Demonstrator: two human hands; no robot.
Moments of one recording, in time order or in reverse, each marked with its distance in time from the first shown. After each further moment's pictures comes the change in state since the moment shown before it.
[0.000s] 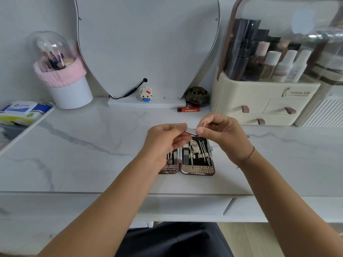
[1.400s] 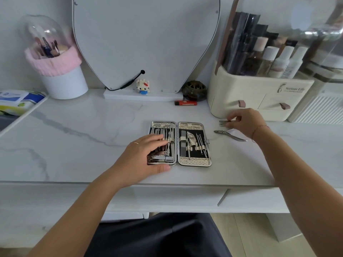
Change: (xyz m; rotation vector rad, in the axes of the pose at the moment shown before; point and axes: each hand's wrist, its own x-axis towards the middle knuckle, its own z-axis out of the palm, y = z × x) left_hand -0.010 -0.045 -0.090 1.181 -0.281 0.516; right_hand 0.032 0.043 -0.106 -1.165 0.216 0.318
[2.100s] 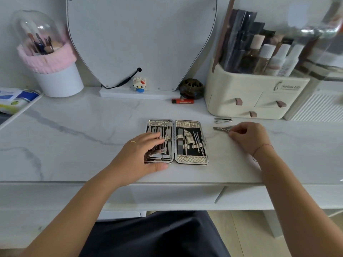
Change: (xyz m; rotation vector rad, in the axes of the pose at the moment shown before) left_hand 0.001 0.000 0.001 0.021 0.025 0.028; right_hand -0.056 0.003 0.007 0.219 0.064 0.147
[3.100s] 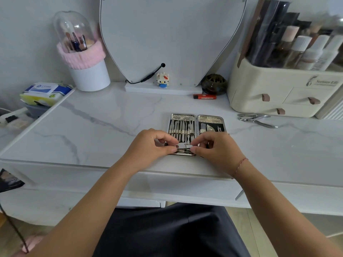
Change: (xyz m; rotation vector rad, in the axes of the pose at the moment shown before) left_hand -0.016 0.009 -0.022 -0.364 0.144 -0.278; right_hand -0.082 -0.104 0.059 0.260 -0.361 -0.315
